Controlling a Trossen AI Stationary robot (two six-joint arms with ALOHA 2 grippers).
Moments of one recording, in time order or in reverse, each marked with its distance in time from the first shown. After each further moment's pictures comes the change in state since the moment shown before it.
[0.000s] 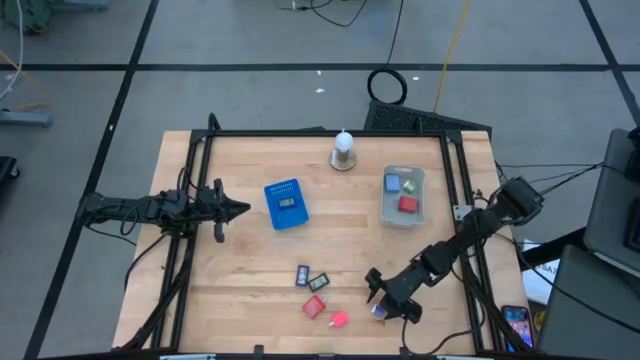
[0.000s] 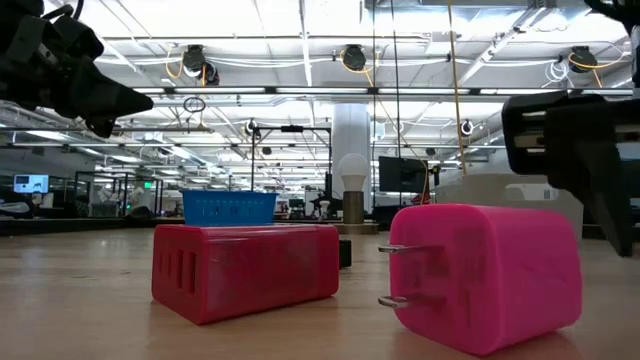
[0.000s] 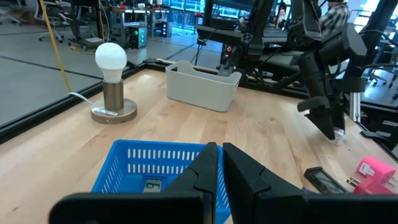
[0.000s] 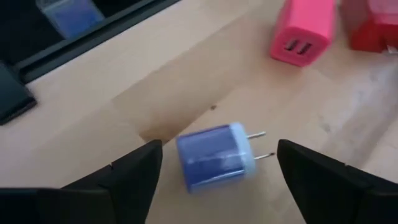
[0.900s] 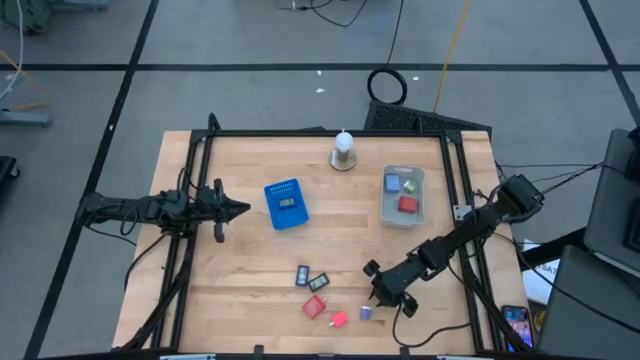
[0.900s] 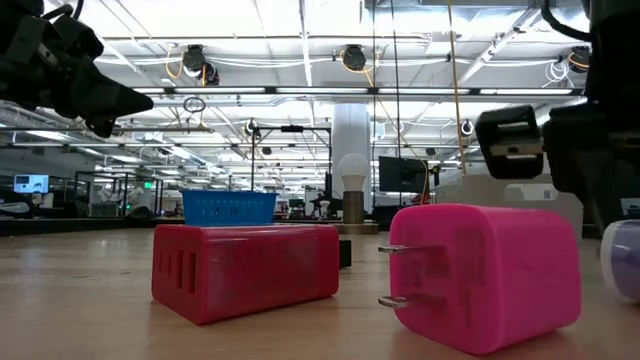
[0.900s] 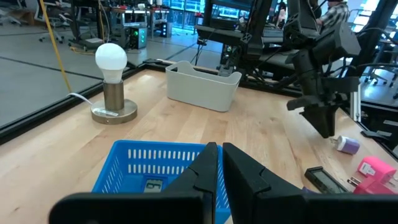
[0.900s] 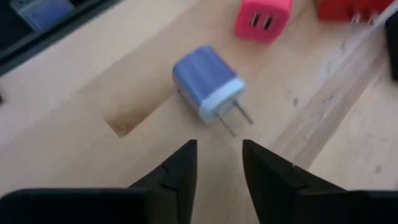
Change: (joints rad) left arm 0.000 0.000 0.000 0.000 0.000 0.004; right arm -0.061 -0.017 -0.001 -0.048 -0.005 0.032
